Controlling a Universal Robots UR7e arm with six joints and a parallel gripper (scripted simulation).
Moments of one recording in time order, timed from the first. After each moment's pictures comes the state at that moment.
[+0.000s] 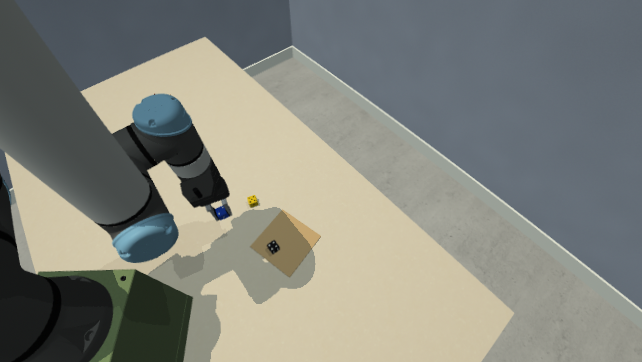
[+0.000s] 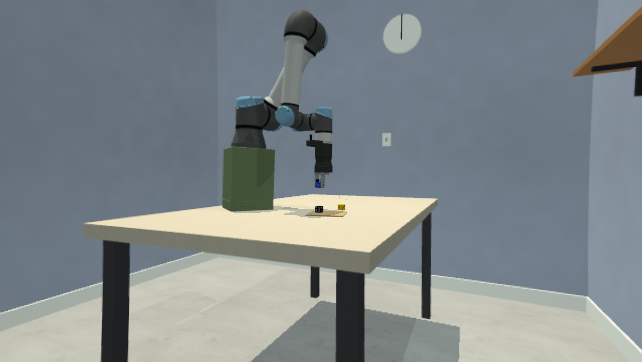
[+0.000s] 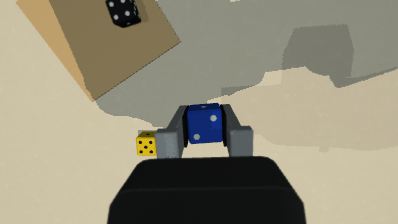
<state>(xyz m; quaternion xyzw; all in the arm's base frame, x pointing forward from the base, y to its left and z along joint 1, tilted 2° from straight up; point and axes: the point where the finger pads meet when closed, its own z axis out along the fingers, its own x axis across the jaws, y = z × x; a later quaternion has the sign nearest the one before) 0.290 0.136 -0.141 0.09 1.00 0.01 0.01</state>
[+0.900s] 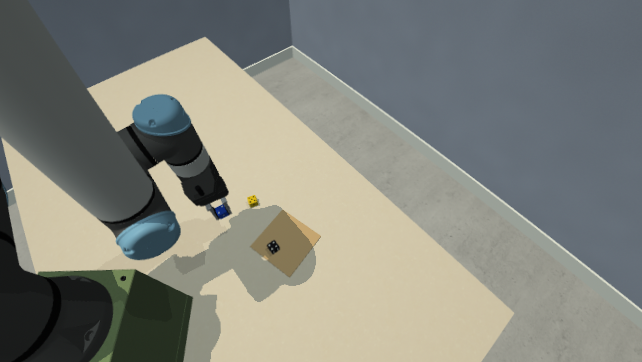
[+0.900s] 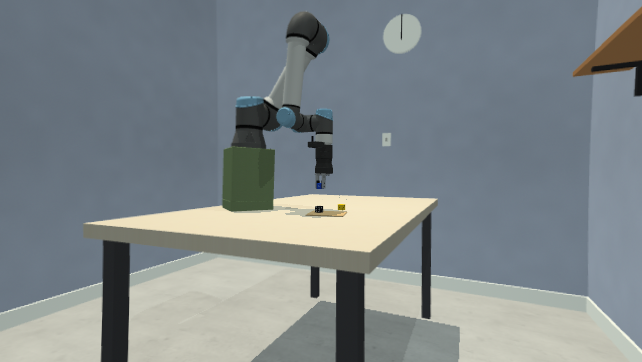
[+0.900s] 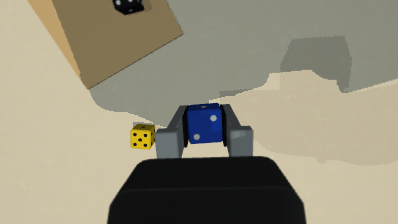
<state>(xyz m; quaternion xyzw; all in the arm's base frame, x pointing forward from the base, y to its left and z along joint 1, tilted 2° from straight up) 0.290 0.142 -0.146 0.05 1.00 0.01 0.01</state>
